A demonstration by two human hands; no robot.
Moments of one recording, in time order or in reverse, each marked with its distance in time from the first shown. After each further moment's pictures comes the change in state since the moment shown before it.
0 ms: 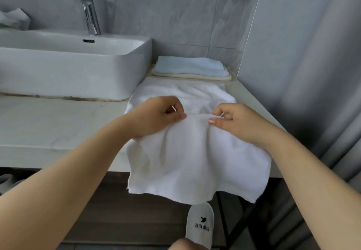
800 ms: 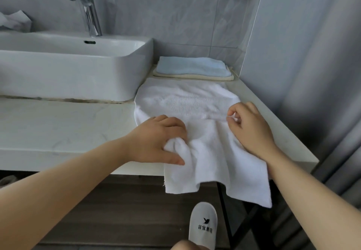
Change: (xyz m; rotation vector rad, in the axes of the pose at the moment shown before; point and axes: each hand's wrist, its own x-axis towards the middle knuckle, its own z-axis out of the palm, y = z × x) left_hand -0.017 -0.036 0.023 0.367 -0.120 0.342; right_hand 0.005 0.038 0.016 -0.341 0.461 -0.060
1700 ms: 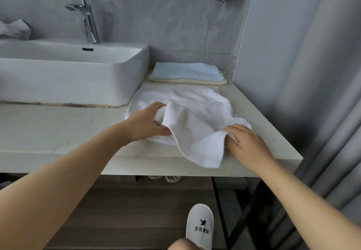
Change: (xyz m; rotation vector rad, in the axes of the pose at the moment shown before) left_hand 0.015 0.004 -0.025 -0.544 0.075 -0.616; right_hand -0.036 0.003 -0.012 0.061 -0.150 -0.119
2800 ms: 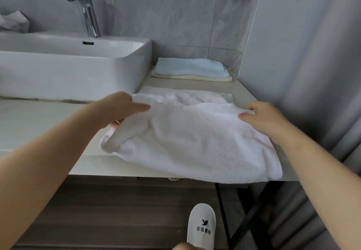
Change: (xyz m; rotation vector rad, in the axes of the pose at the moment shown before) left_hand 0.007 -0.009 -0.049 0.096 0.128 -0.375; right_hand 0.059 0.019 -0.030 0.076 -0.053 0.476
